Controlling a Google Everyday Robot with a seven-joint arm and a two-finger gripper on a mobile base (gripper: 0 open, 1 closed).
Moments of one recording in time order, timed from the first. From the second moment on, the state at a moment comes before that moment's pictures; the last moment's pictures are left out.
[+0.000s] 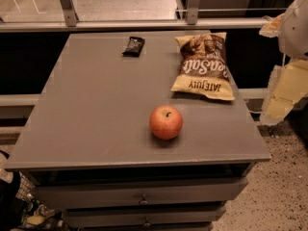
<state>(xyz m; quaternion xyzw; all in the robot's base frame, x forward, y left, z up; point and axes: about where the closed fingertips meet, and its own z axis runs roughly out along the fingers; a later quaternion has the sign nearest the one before) 0.438 -0.212 0.992 -0.60 0.78 -0.05 0.18</state>
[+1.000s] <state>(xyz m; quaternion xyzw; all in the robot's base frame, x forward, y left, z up) 0.443 -0.195 0.961 -0.60 0.76 0.06 0.25</state>
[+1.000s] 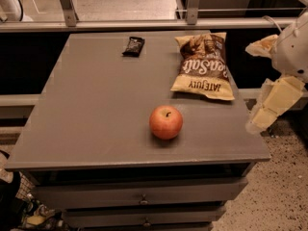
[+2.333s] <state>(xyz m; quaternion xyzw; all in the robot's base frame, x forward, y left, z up) 0.478 -0.074 0.878 -0.56 0.65 0.31 0.41</state>
